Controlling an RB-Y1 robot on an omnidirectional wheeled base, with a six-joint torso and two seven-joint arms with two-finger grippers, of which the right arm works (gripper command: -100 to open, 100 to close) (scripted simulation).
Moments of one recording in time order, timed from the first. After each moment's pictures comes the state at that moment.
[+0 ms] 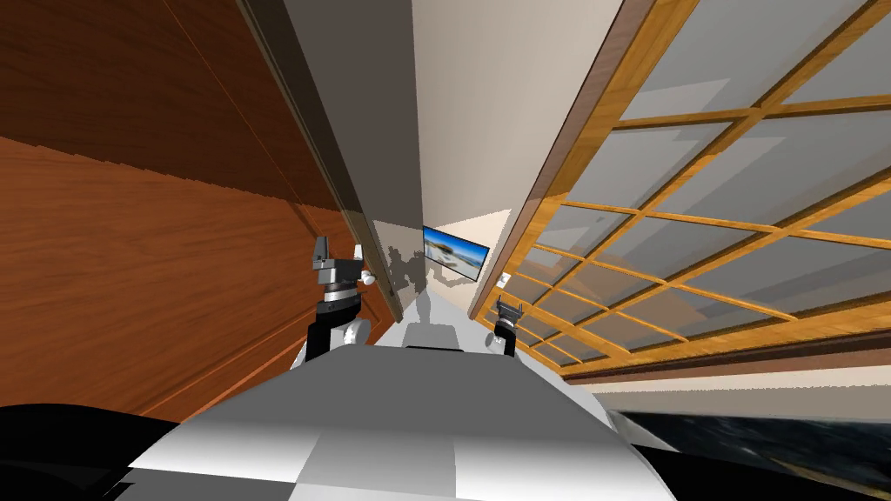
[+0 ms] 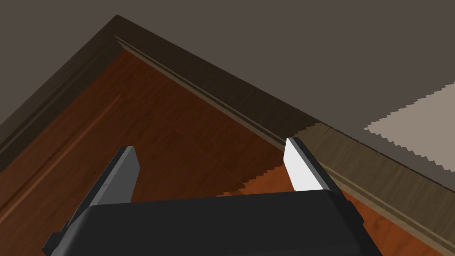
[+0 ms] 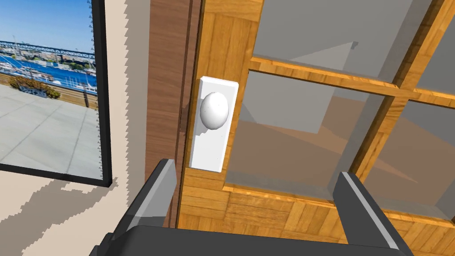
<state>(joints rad) -0.07 -0.07 -0.29 -0.76 -0.39 -0.85 -1.18</state>
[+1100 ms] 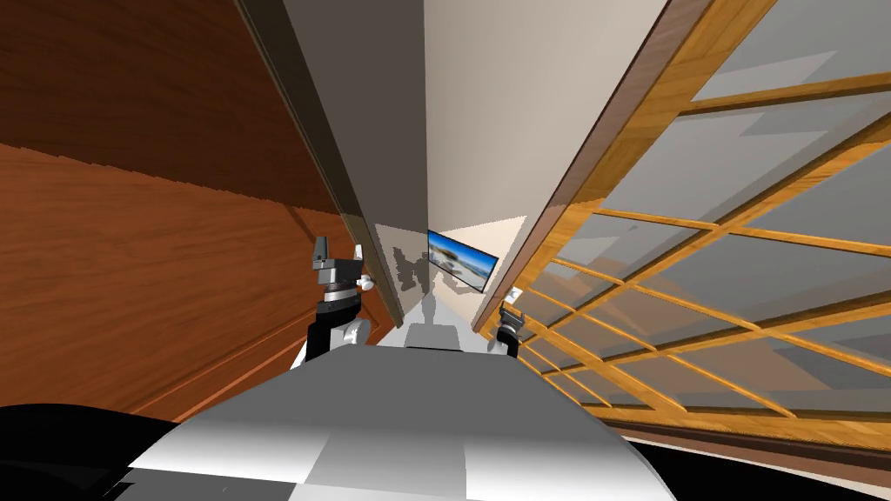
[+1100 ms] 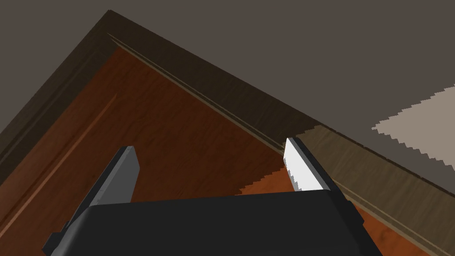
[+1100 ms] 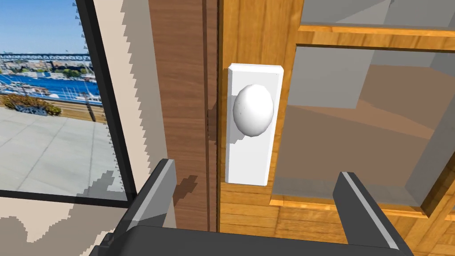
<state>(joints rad) -0.10 -0.10 -0.30 -0.61 -0.43 -0.87 -1.35</state>
